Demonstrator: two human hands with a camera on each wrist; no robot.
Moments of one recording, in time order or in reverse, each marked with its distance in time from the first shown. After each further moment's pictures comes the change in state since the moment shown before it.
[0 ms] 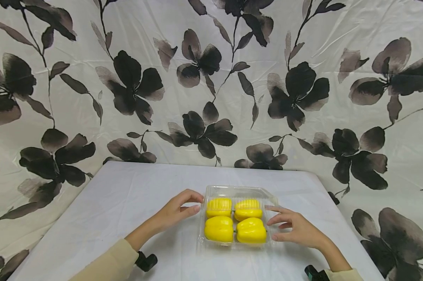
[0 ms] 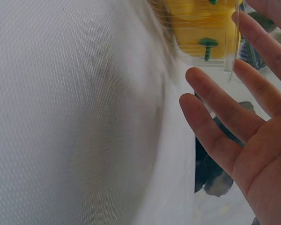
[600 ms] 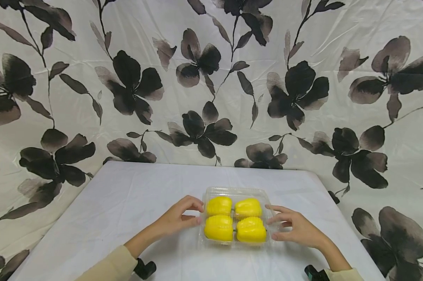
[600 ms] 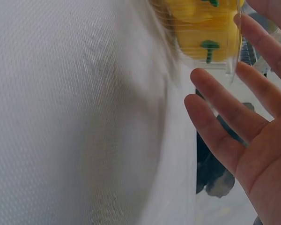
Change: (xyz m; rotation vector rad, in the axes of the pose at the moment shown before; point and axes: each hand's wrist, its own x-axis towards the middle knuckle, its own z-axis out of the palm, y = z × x) left_hand -0.009 -0.003 0.014 -0.028 -0.042 0.010; right_hand -0.001 -0.003 0.001 -0.033 0.019 0.013
